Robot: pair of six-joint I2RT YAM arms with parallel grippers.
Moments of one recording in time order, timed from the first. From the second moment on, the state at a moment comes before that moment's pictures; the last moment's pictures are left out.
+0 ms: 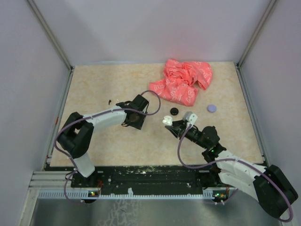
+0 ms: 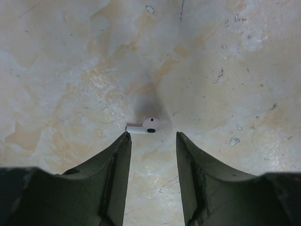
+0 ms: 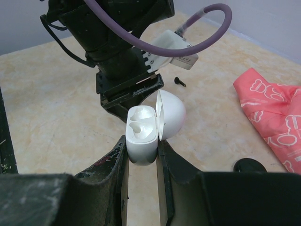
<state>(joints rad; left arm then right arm) -0.72 1.74 1.12 -0.54 -0.19 -0.26 0.61 0.88 0.16 0.80 -0.37 0.01</state>
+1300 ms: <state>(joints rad) -0.72 1.81 1.15 -0.53 -0.20 -0.26 0.61 0.91 0.16 0.80 -0.37 0.01</state>
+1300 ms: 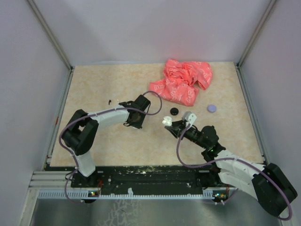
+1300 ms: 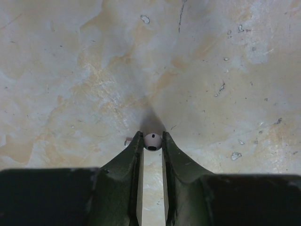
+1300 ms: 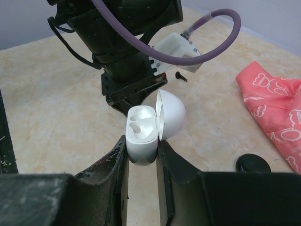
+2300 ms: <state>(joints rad) -0.72 1.18 0.98 -0.15 0.10 -0.49 0.61 0.95 0.16 0.99 -0.40 -0.04</state>
